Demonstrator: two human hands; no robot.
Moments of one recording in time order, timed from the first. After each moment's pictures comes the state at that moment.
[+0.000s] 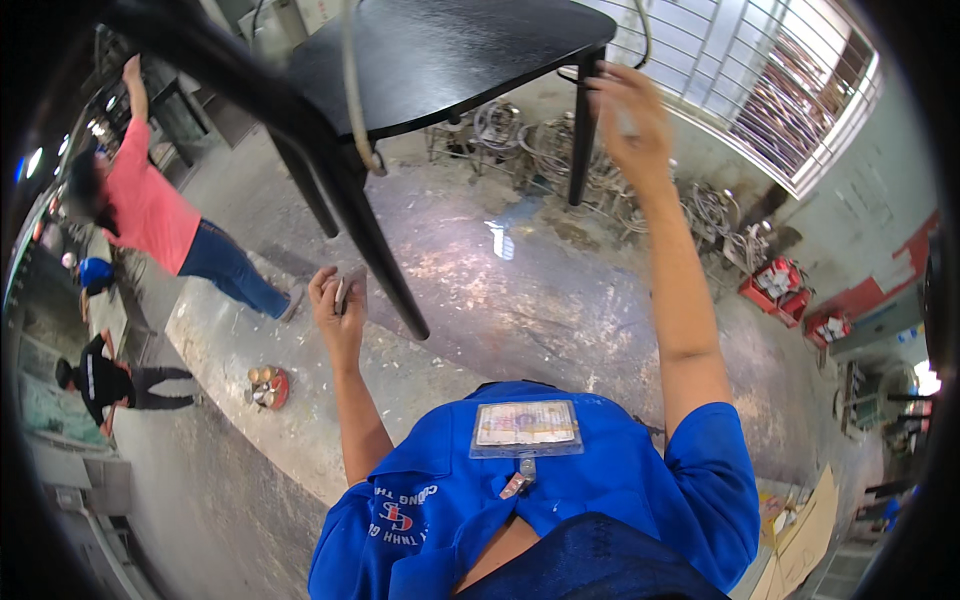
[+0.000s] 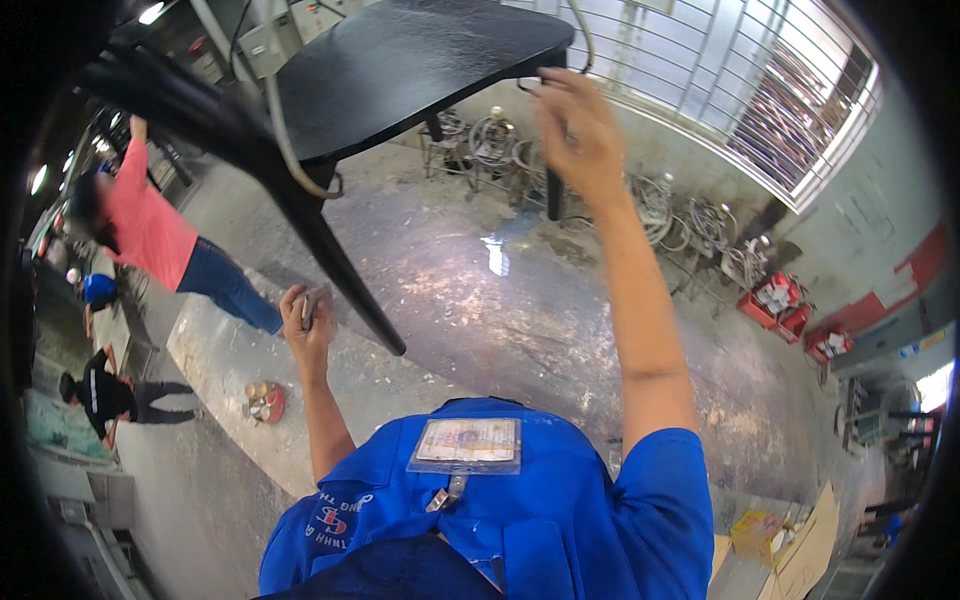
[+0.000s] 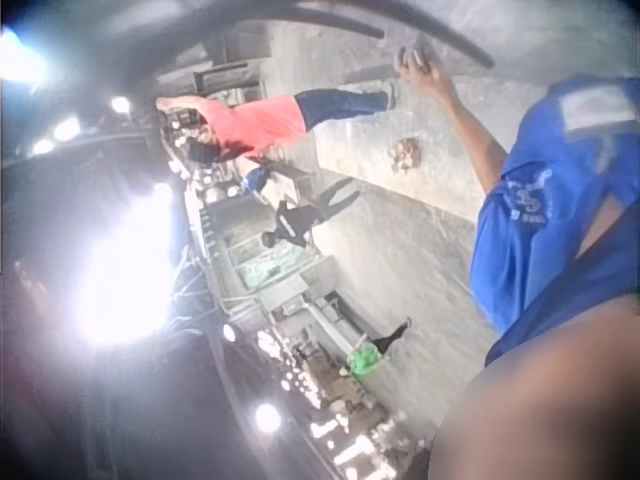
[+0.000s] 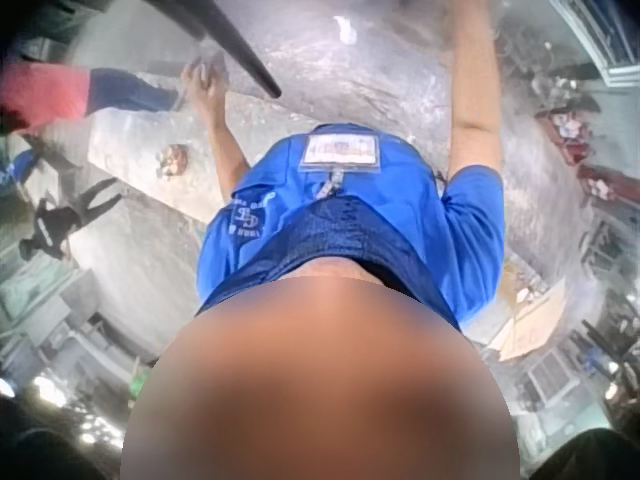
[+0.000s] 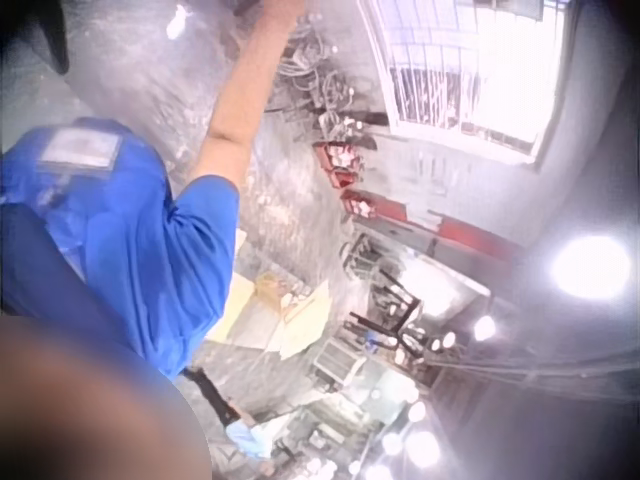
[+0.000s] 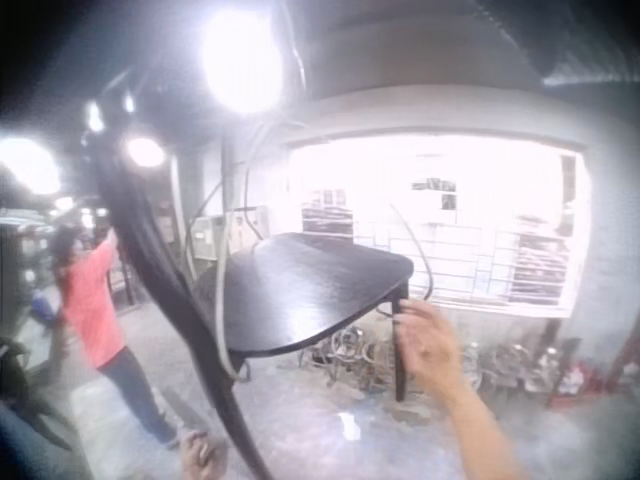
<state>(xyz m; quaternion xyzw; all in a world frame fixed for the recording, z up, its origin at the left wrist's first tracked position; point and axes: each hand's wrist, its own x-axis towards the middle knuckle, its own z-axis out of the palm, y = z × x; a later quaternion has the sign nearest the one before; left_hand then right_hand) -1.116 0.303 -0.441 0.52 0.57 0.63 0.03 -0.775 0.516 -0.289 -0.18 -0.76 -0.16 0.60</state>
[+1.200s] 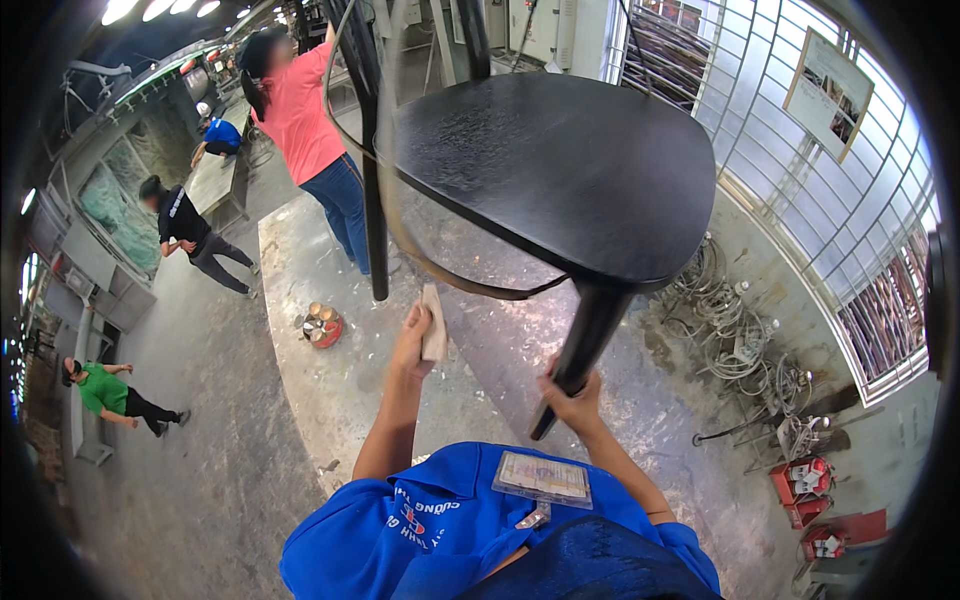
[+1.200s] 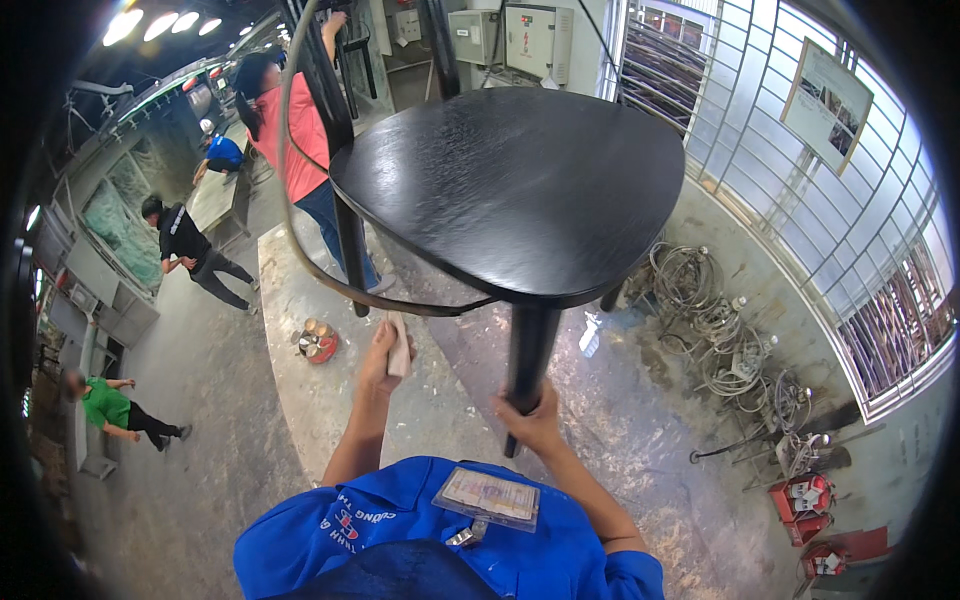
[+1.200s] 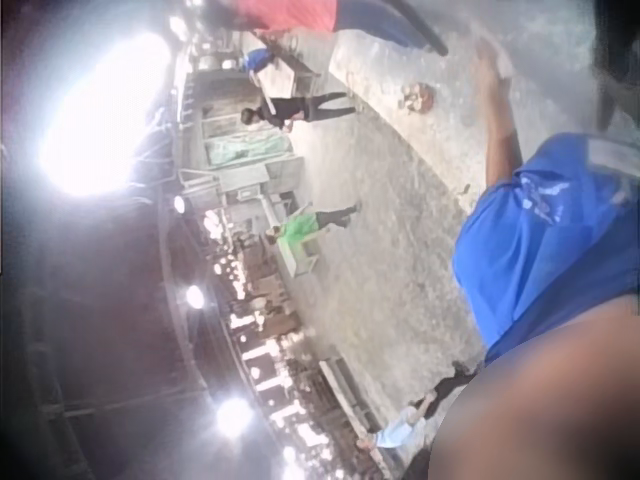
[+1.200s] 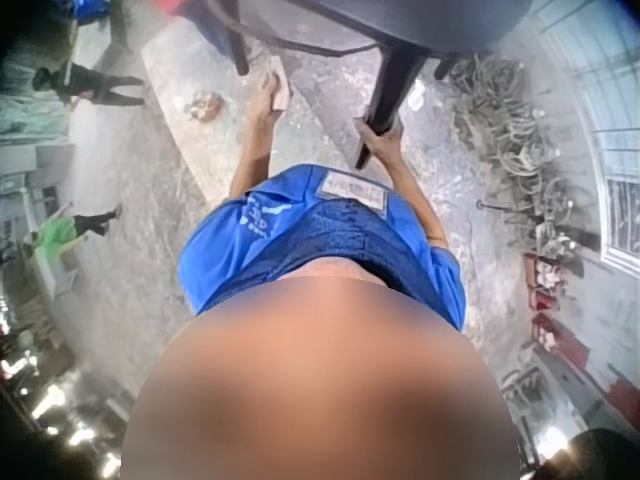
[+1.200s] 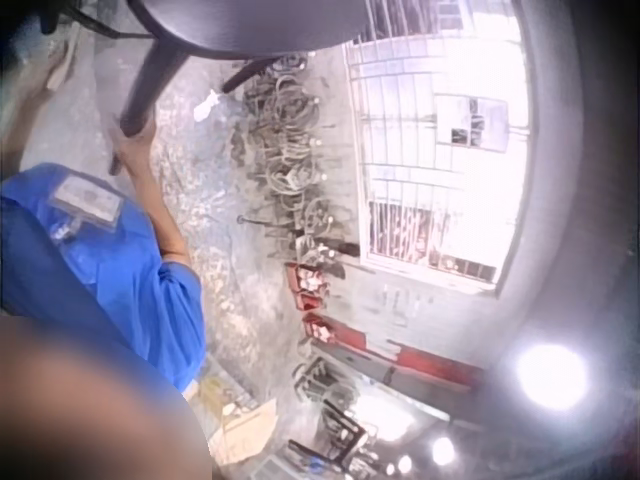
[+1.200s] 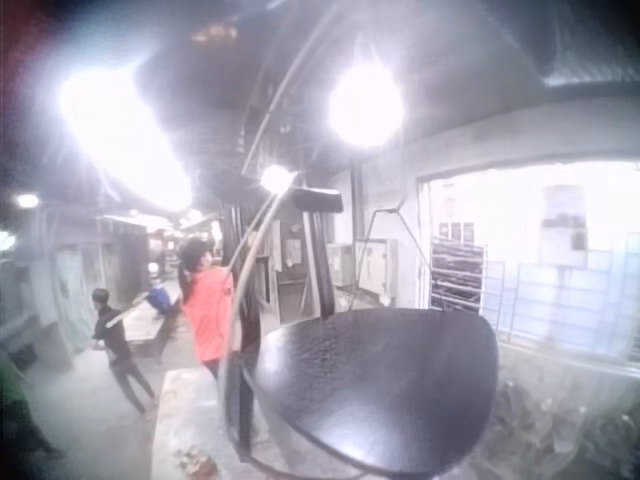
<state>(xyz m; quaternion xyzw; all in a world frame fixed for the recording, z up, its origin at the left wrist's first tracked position) -1.144 0.276 -0.505 0.16 0.36 0.81 0.44 -0.871 0.373 -0.457 -0.21 -0.66 0.59 0.41</state>
